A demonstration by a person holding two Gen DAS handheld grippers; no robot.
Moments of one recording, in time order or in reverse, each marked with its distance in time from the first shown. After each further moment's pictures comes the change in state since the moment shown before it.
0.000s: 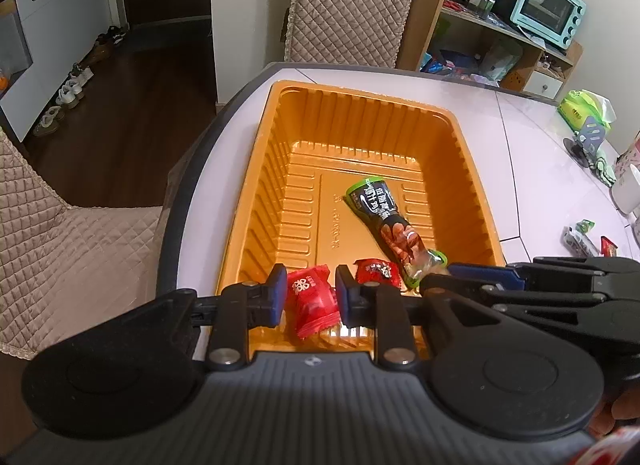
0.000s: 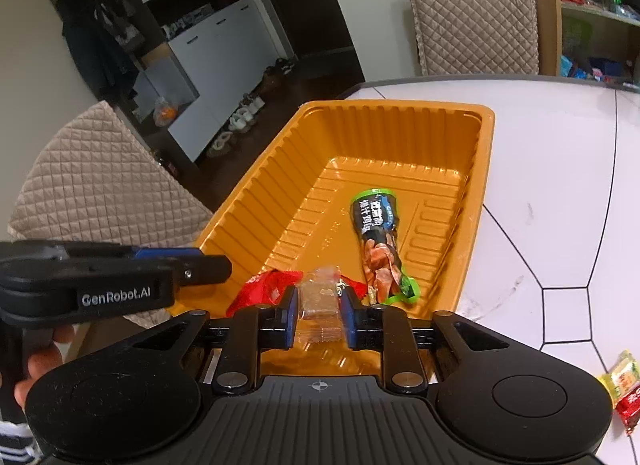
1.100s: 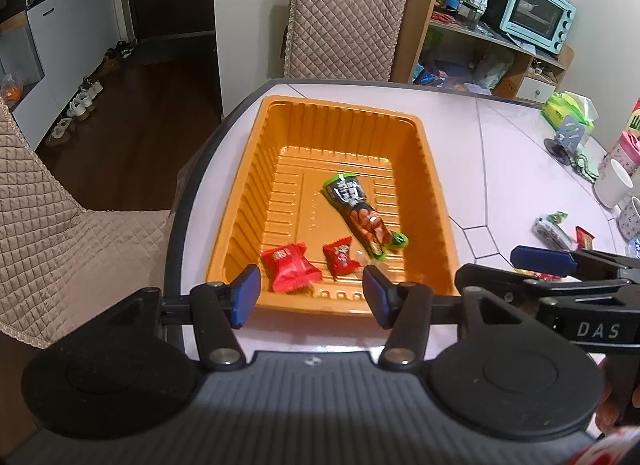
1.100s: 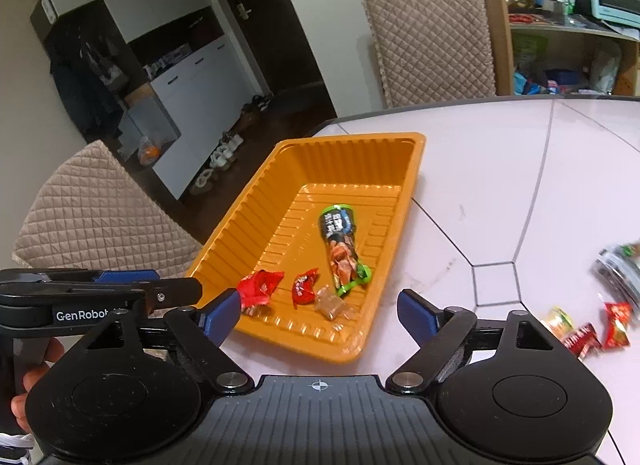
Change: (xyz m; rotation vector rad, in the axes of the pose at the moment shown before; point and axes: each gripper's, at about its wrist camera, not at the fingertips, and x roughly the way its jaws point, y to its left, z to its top) left arm -0.063 -0.032 -0.026 0.009 -0.044 0.022; right arm -0.095 -0.010 -0.031 0.053 -0.117 -0.049
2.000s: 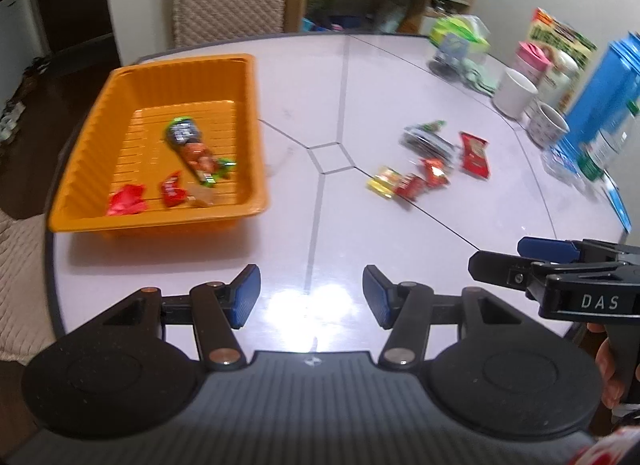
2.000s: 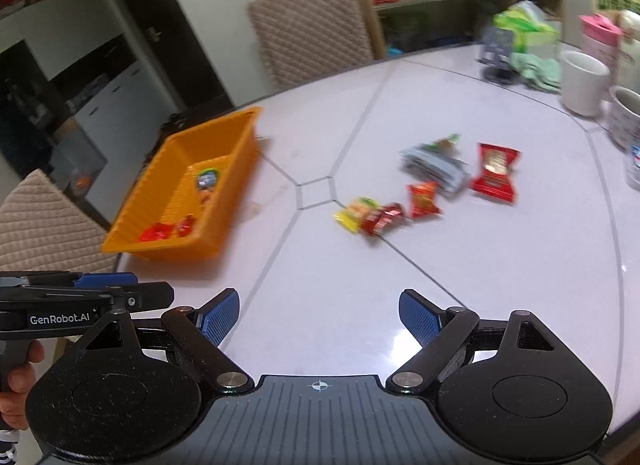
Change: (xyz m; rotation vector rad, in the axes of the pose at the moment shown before) left arm -0.017 -0.128 -0.066 0.197 0.084 -0.189; right arm -0.136 -0.086 -0.091 0.183 -0.020 -0.210
